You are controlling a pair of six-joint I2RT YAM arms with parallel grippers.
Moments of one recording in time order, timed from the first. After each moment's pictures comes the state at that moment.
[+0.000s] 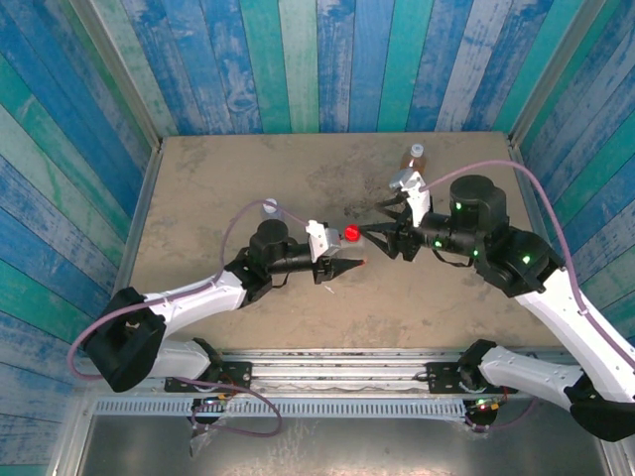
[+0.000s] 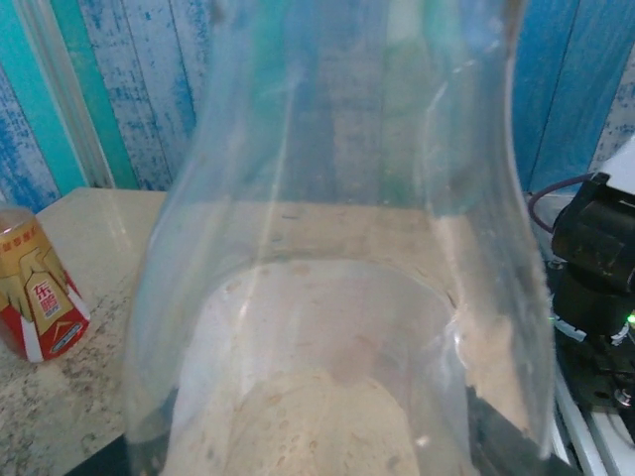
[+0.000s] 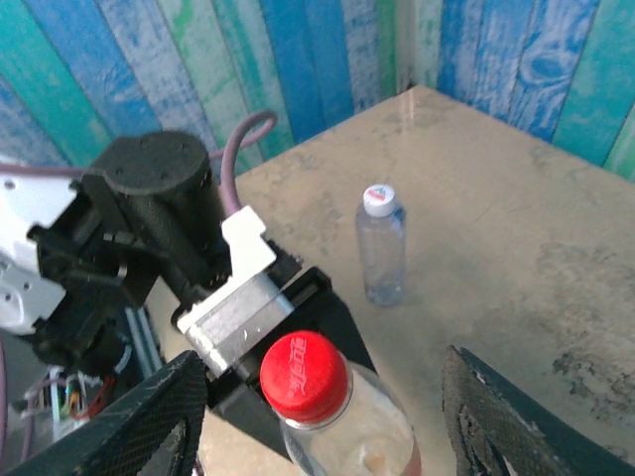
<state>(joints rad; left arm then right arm) -0.75 1.29 0.61 0.57 0.65 0.13 0.71 1.01 1.27 -0.66 -0.35 0.05</state>
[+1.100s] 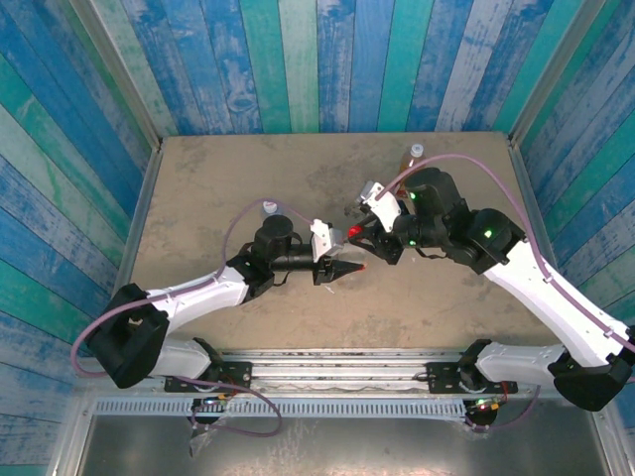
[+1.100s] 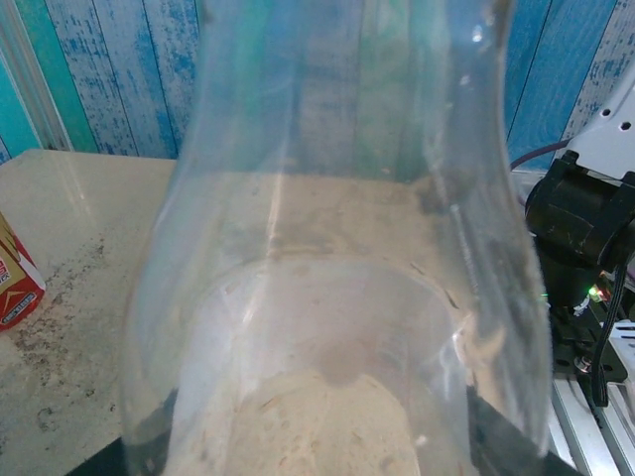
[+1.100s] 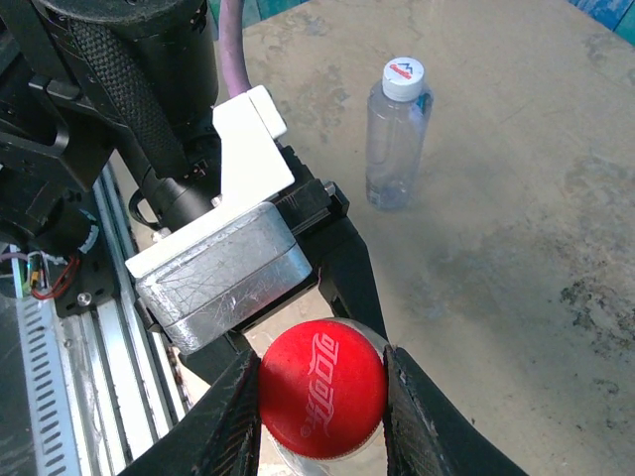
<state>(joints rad) -0.74 1.32 0.64 0.47 0.70 0.15 0.77 1.19 1.36 -0.85 -0.29 -0.11</state>
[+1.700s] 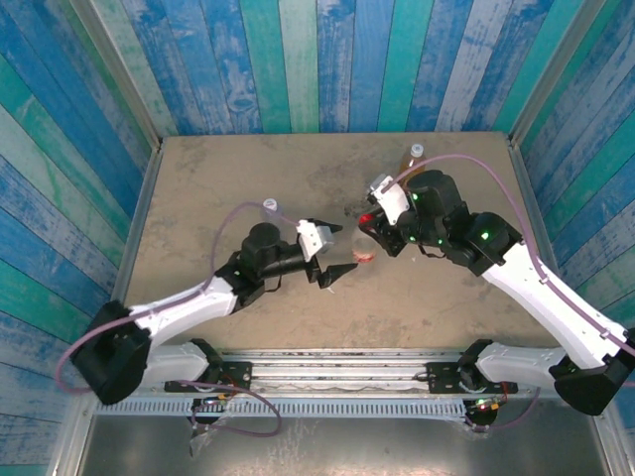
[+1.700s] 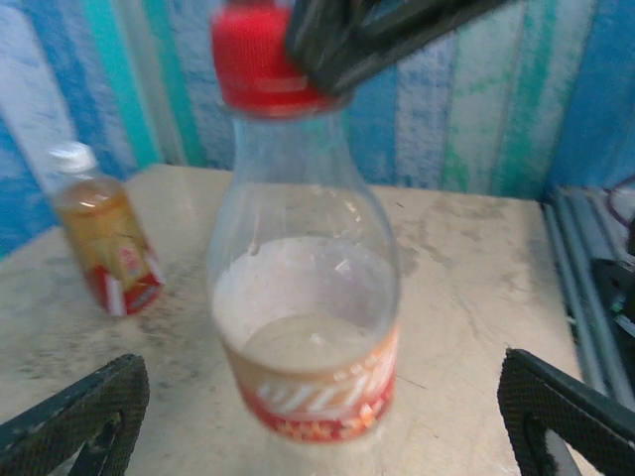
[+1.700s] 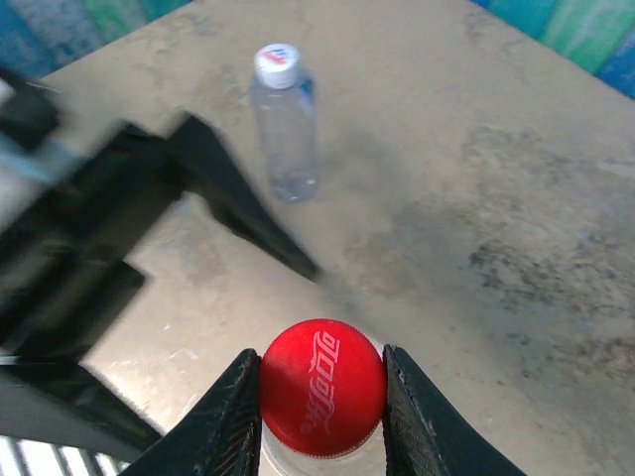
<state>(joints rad) -0.75 1.16 0.54 0.50 0.46 0.14 0.71 1.16 1.26 -0.74 -0.13 -0.05</state>
